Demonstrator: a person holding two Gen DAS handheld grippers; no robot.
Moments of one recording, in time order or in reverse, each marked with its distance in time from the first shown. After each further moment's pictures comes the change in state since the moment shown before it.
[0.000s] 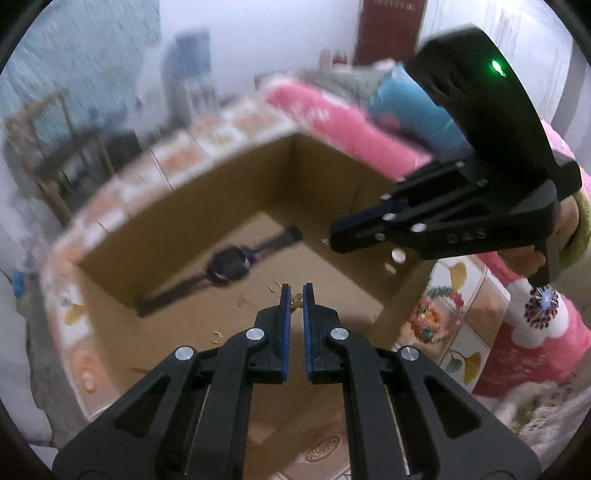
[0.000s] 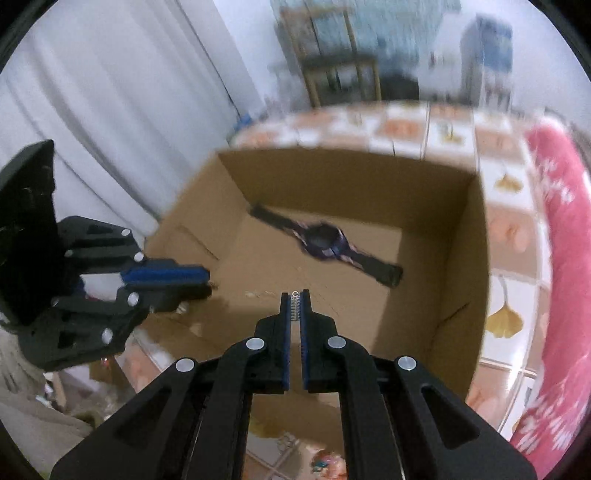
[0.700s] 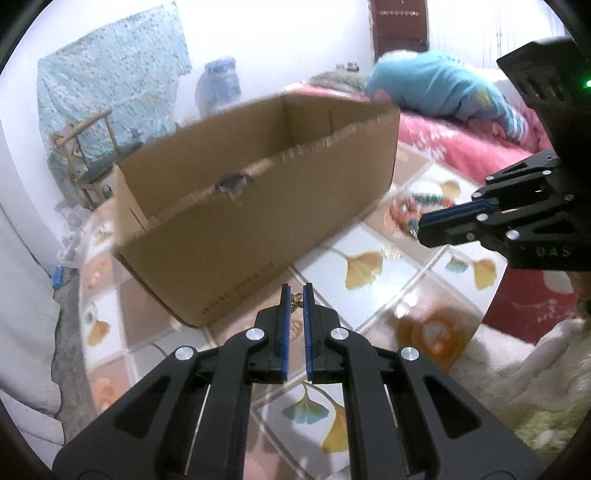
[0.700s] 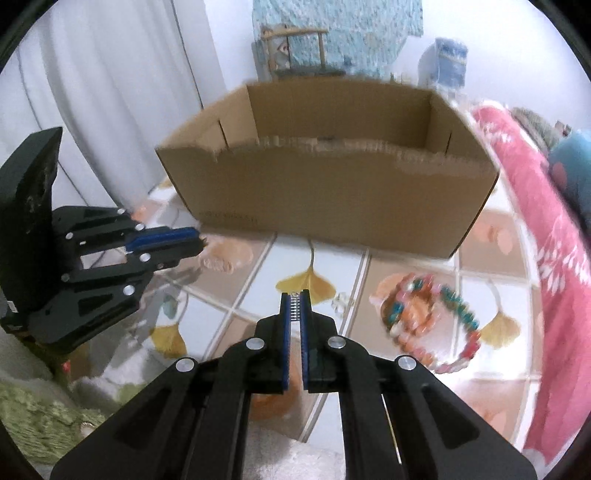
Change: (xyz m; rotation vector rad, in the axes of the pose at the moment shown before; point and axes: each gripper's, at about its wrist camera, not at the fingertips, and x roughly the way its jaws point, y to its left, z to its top) left arm -0.036 -0.088 -0.162 0.043 -0.201 0.234; right arm -0.040 0.098 -0.202 -0.023 -0.268 -0.209
